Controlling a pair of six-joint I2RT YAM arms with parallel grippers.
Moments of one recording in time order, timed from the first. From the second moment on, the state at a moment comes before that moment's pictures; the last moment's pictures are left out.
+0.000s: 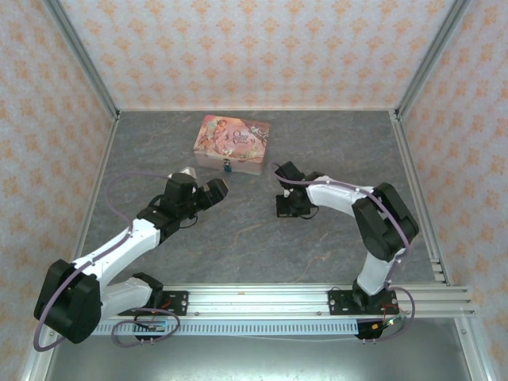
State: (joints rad) left arm -0.39 1.12 0.61 -0.14 0.05 -0.91; right arm 0.60 1.74 1.04 -0.59 -0.07 0.50
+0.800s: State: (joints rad) left arm -0.40 1.10 0.75 0.02 0.28 -1.40; right arm 0.60 1.20 0.81 0.04 -0.34 0.50
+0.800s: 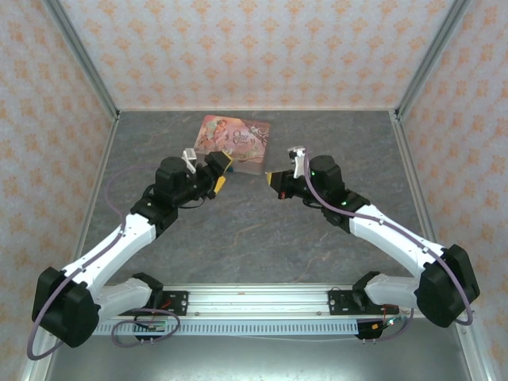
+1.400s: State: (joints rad) left arm -0.52 1.26 0.77 0.24 0.34 -1.91; right arm 0.63 1.25 0.81 0.16 -0.47 0.53
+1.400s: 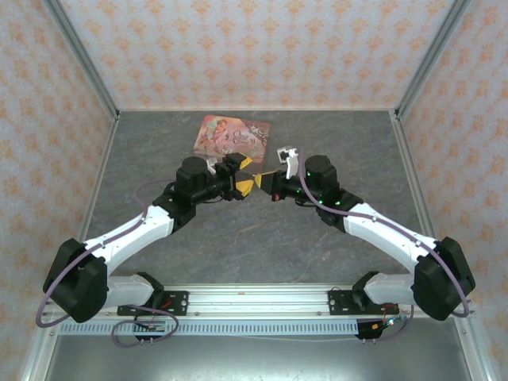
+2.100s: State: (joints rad) left arm -0.52 1.27 0.77 0.28 0.34 -1.96; right arm 0.63 1.25 0.81 0.17 -0.52 0.54
